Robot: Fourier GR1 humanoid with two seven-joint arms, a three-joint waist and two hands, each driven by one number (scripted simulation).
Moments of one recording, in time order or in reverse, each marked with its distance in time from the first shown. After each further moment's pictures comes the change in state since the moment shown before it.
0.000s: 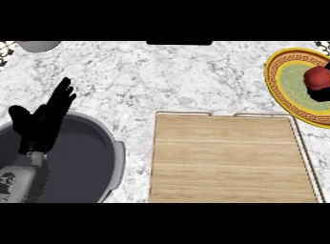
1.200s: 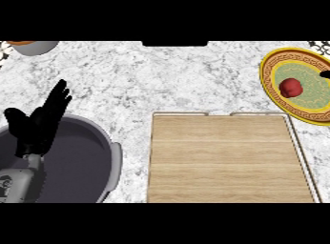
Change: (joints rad) left arm 0.020 -0.004 0.024 -0.008 -0.010 -0.003 0.003; right arm -0.162 -0.120 -0.254 0.239 -0.407 0.380 -0.344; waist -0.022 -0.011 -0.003
